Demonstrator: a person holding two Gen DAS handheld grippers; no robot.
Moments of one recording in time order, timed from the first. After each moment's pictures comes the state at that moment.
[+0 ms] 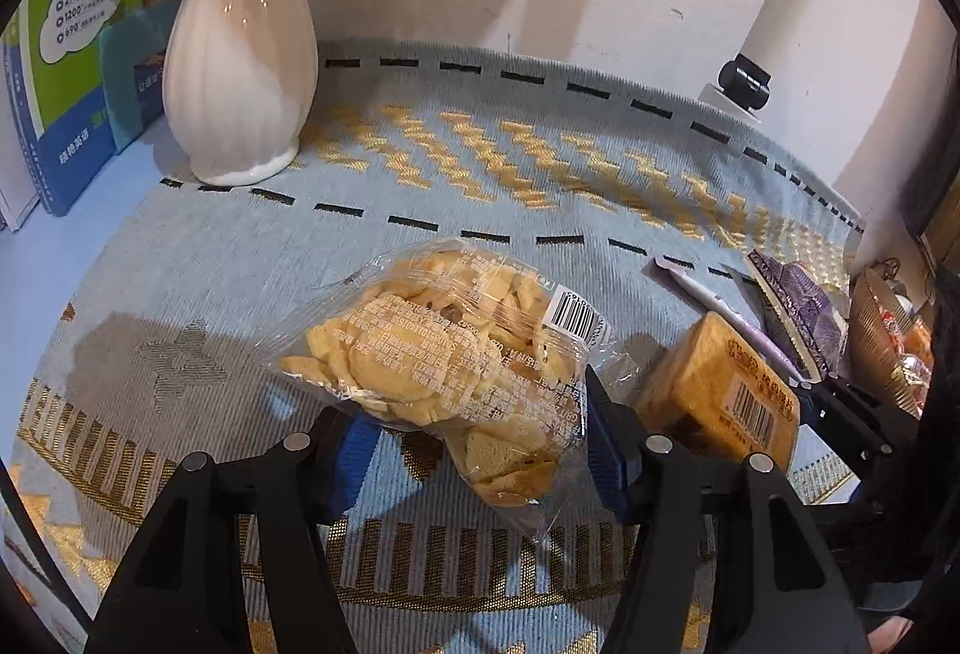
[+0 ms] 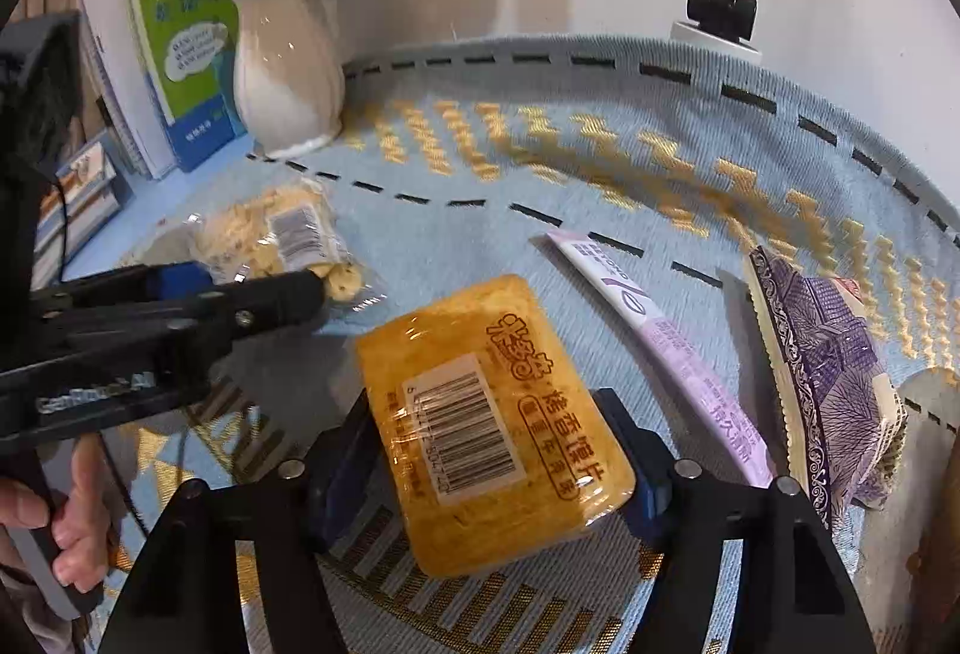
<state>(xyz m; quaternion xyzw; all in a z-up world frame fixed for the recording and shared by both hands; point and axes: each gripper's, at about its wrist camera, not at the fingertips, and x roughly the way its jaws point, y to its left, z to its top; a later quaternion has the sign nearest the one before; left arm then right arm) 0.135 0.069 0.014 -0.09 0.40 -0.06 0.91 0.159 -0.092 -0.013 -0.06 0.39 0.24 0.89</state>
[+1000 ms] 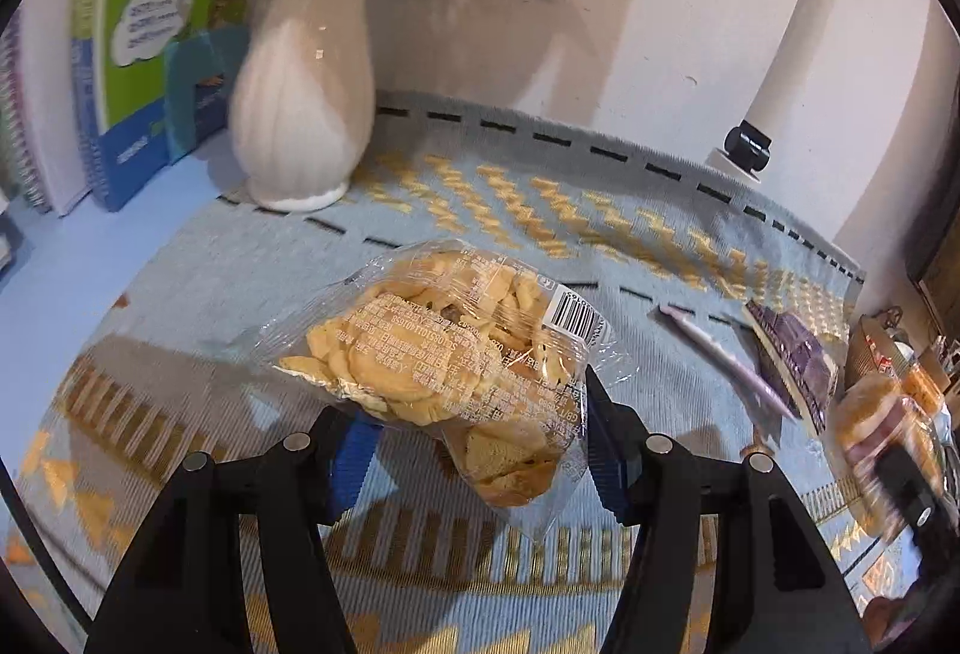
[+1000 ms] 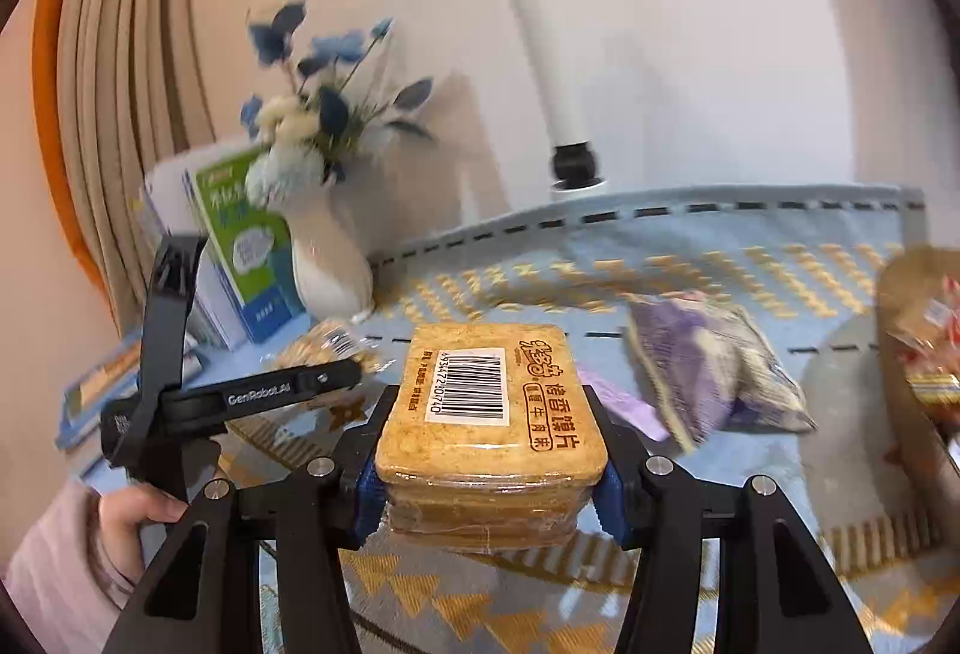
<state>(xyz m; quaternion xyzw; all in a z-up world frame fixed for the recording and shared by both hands) 0.104 0.079 0.025 -0.12 0.34 -0.02 0.93 0.069 -0.176 0.031 0.10 0.22 0.22 0.94</state>
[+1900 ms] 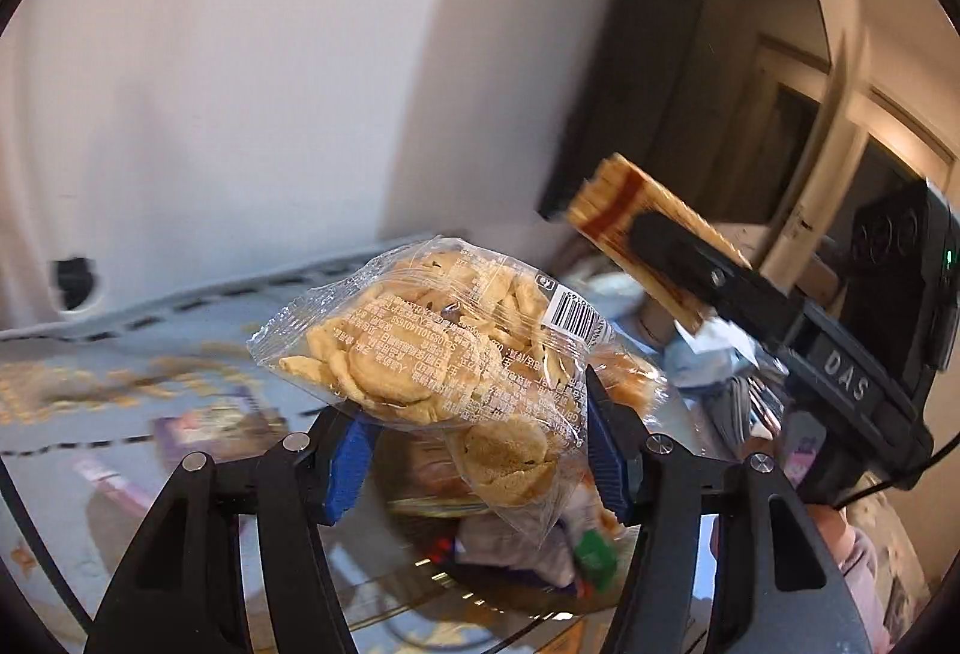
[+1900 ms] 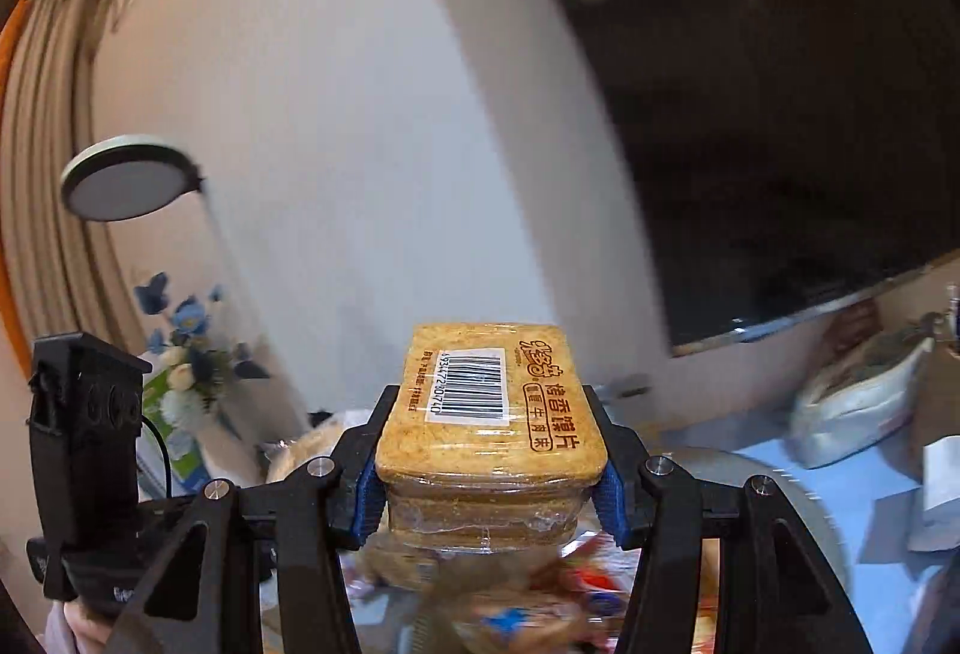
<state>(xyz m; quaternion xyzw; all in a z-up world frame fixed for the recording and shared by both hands) 0.101 -0.258 0.136 -0.01 0.33 -0.32 0.89 0.080 -0.442 0.137 0.17 0.15 0.12 0.97</state>
